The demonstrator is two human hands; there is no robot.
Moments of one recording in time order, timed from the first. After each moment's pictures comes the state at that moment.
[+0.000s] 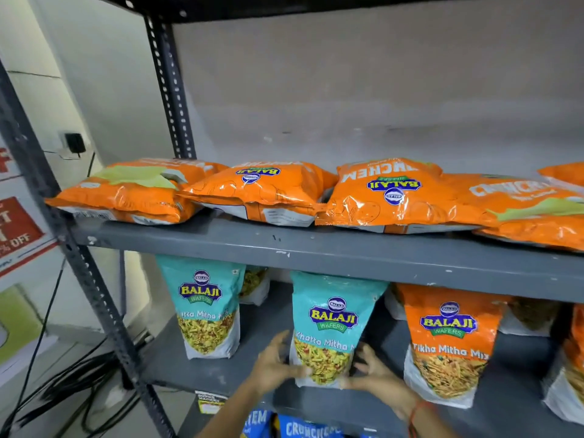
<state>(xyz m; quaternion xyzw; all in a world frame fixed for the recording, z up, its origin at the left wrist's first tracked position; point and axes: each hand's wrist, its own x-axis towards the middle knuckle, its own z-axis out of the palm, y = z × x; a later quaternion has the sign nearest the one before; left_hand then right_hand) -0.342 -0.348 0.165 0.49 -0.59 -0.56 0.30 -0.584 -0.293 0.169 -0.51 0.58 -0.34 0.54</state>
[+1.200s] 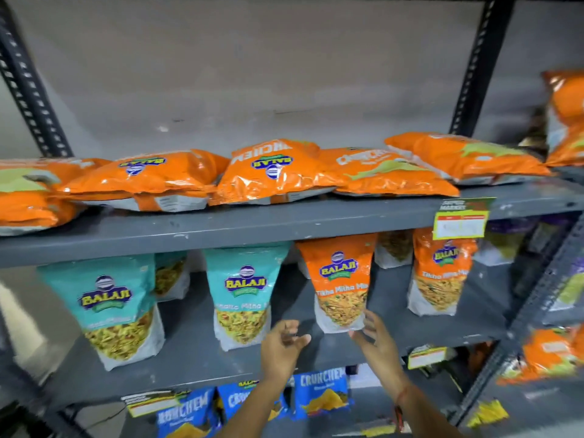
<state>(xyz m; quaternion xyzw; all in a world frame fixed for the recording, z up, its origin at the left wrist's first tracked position) -0.488 -0.255 0.171 0.49 -0.63 -0.48 0.36 -0.663 -0.153 0.178 -0.34 0.69 -0.56 0.29</state>
